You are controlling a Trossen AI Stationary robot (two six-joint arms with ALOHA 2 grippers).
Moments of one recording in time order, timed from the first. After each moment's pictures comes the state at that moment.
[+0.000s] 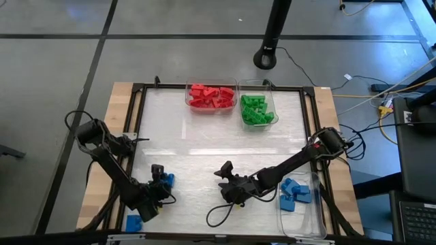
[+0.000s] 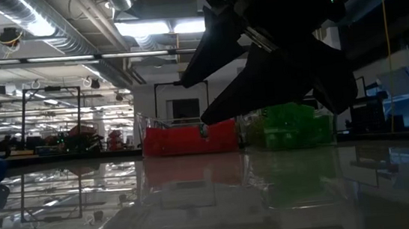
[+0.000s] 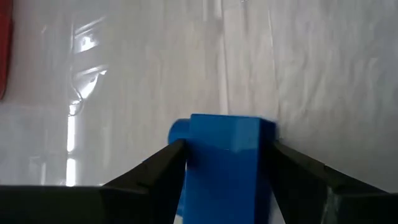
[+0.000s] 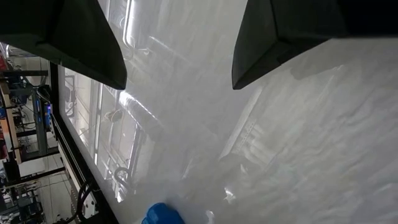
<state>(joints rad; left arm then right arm) -0.96 1.70 0.88 -0.79 -0.65 -0.86 0.50 1.97 1.20 0.00 0.60 -0.48</state>
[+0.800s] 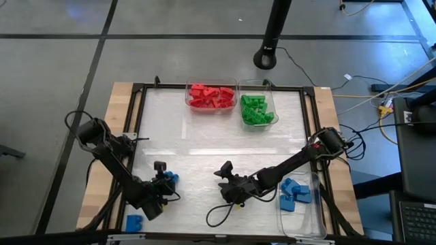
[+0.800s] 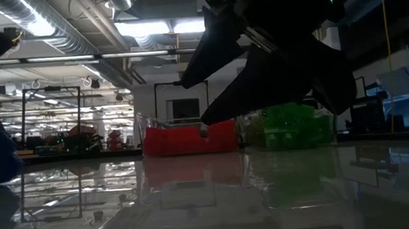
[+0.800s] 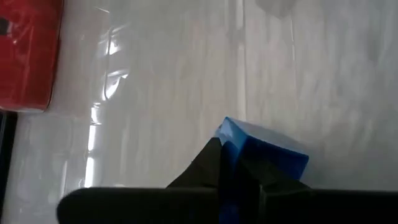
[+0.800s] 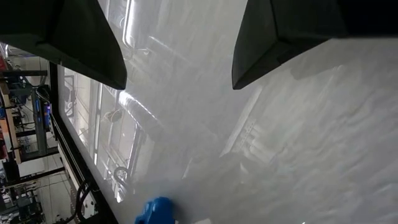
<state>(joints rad) -0.91 1.70 0.92 -0.85 -0.73 -0.83 0.50 1.97 1.20 0.00 0.60 -0.48</state>
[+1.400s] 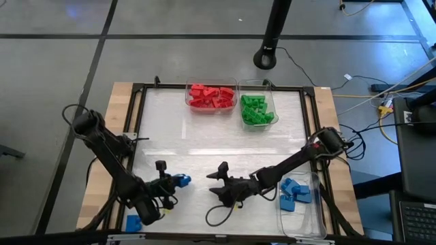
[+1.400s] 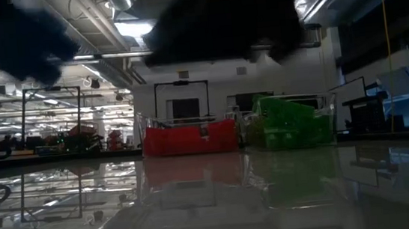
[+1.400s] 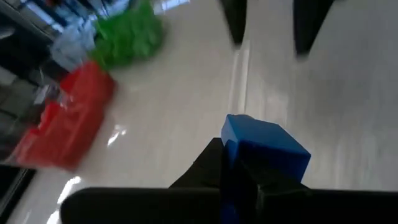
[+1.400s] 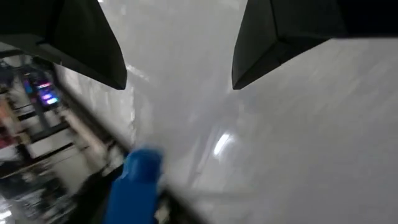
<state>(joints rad) -0.90 1.58 1.04 -0.78 -1.01 -0.78 0.49 1.97 1.20 0.25 0.53 -0.46</state>
